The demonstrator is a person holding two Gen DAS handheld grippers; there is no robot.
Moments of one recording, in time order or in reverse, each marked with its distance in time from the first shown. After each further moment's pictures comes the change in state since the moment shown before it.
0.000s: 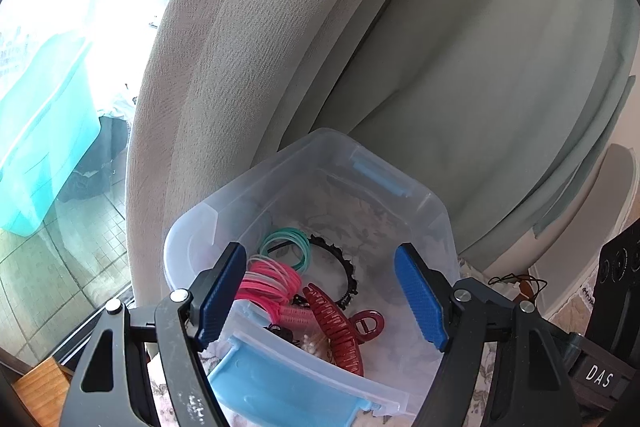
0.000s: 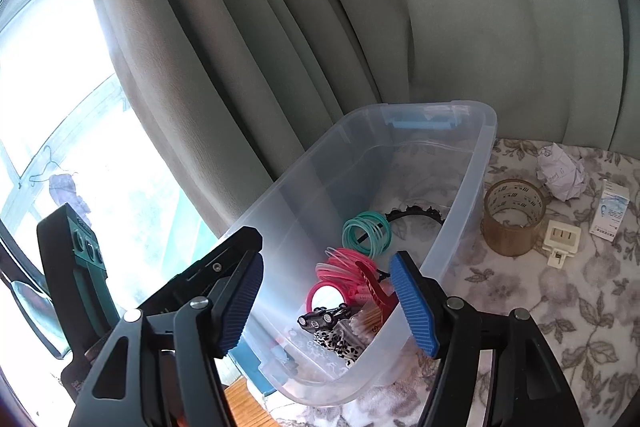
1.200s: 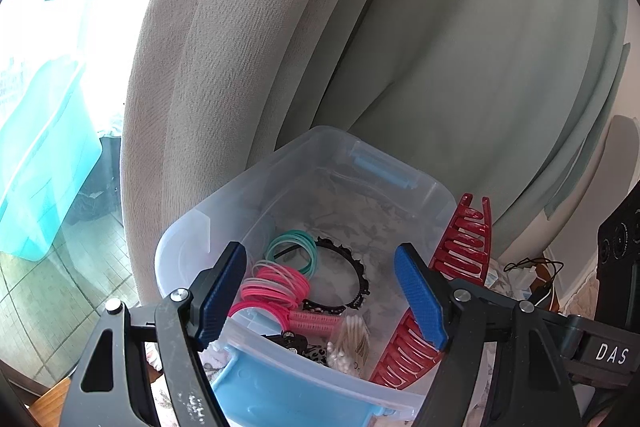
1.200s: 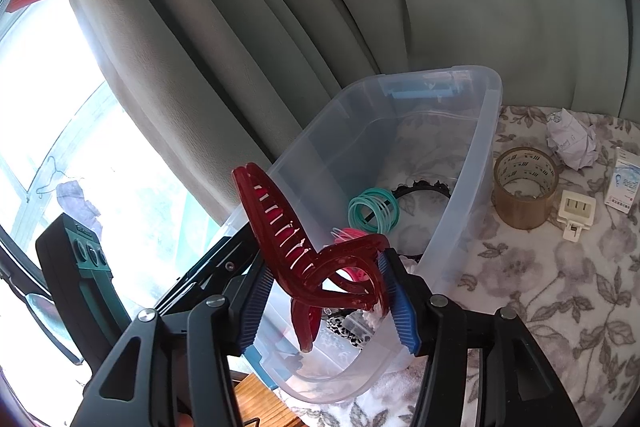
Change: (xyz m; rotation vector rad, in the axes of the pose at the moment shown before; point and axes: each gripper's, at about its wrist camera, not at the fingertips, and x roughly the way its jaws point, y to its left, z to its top) left arm 0.015 -0.002 0.000 0.101 -0.010 0.021; right arm 0.014 -0.012 0.003 0.047 0.108 0.064
